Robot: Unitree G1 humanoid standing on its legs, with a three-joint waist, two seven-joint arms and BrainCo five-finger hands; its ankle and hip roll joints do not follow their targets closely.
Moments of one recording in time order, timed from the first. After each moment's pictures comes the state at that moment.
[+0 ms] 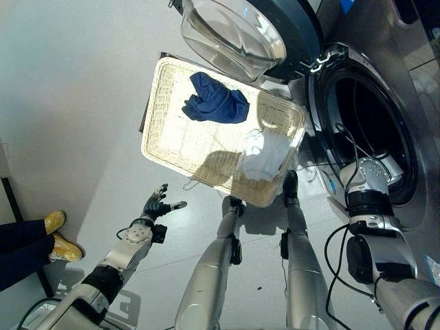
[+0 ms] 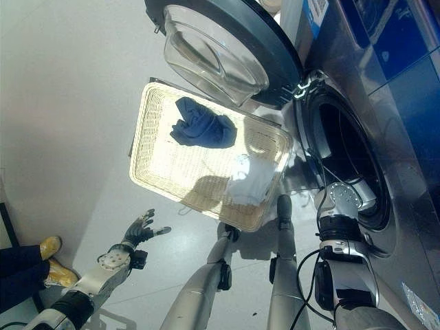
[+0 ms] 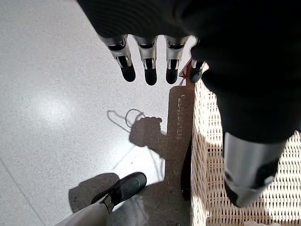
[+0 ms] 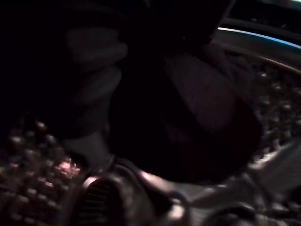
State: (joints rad) left arm -0.33 0.58 -0.50 0.55 -0.50 -0.01 0.24; right arm -0.79 -0.39 -0.23 0.54 1.98 -0.84 -0.28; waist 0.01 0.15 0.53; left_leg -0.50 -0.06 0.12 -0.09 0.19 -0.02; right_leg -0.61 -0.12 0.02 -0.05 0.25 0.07
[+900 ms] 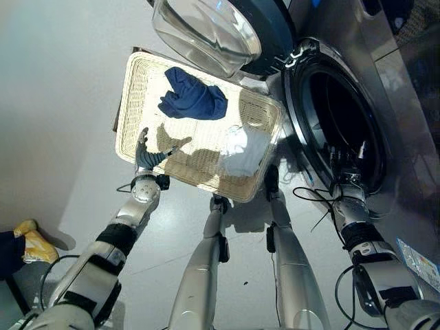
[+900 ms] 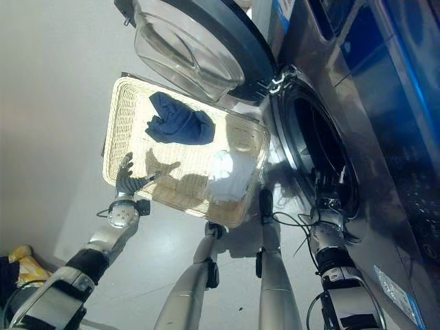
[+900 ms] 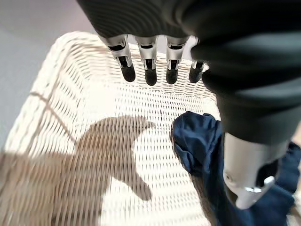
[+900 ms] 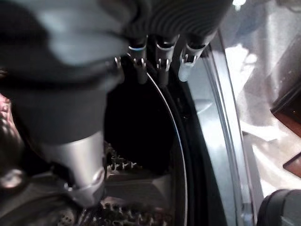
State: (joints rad) left arm -0.70 0.53 -0.41 0.71 -0.33 -0.07 0.58; right arm -0.63 -0.37 0.00 0.76 1.66 -0.35 0.00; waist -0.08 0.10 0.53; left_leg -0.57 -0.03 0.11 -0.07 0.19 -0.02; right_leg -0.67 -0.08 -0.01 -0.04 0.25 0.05
